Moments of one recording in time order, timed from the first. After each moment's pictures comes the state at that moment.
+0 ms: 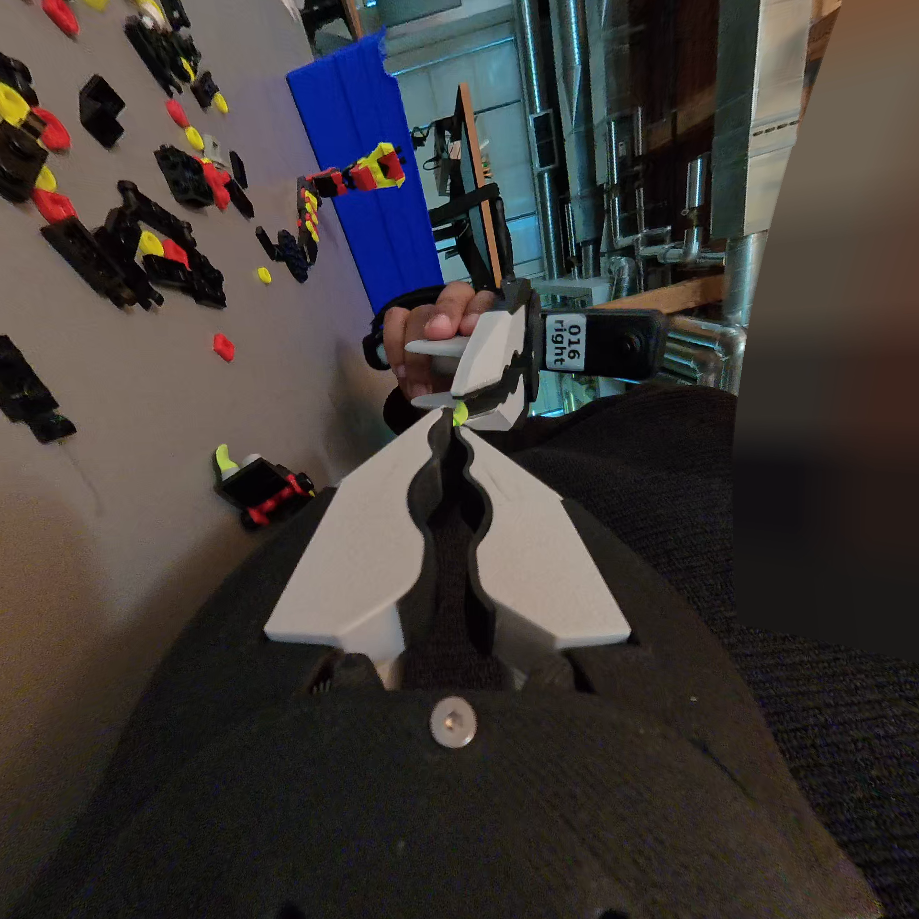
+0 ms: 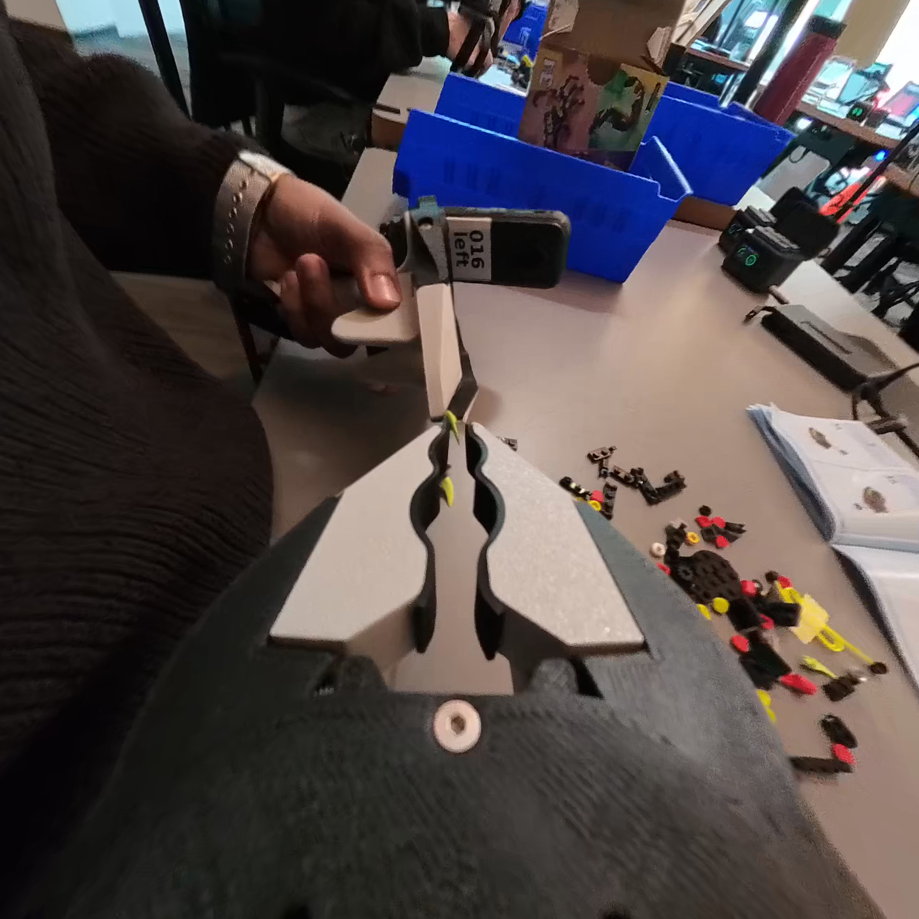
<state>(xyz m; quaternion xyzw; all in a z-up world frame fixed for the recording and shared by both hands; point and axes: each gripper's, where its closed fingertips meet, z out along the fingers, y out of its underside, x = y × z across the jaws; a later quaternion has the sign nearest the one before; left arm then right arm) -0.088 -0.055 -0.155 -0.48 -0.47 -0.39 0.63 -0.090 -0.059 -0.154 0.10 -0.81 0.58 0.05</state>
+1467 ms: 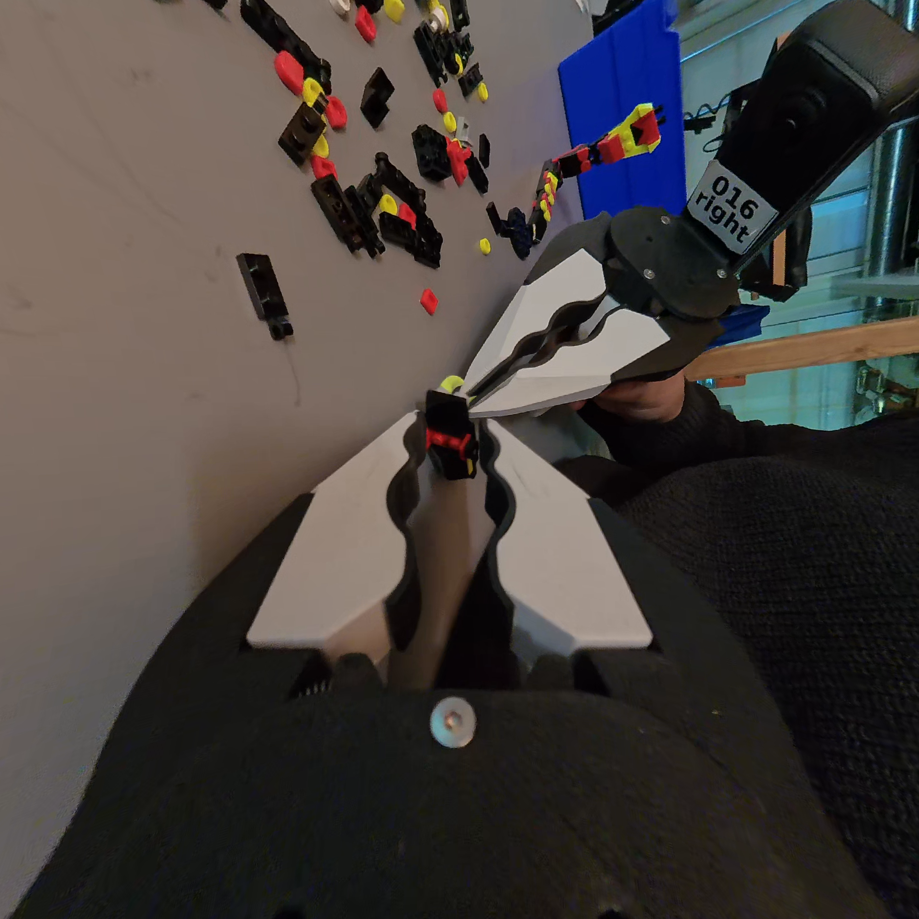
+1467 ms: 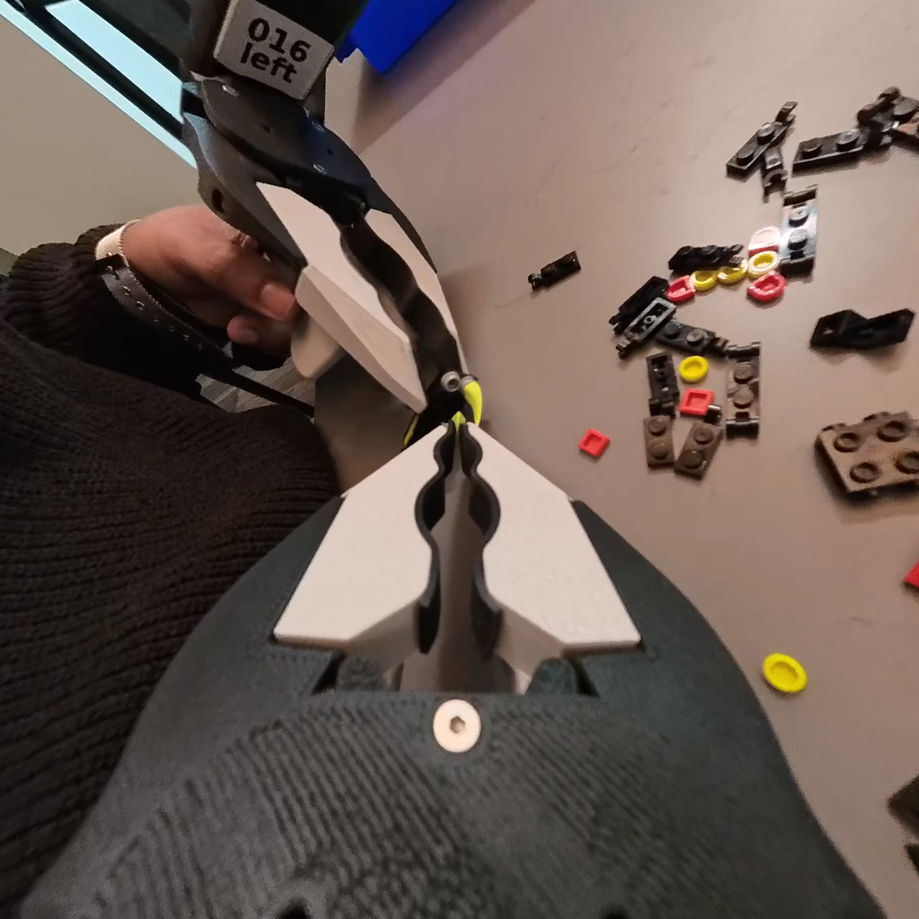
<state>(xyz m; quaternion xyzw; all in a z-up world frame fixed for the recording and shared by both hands) -0.086 -0.065 -0.223 -0.59 -0.60 -0.22 0.50 -0.089 -0.064 -0.225 -0.15 -0.85 0.43 -0.26</state>
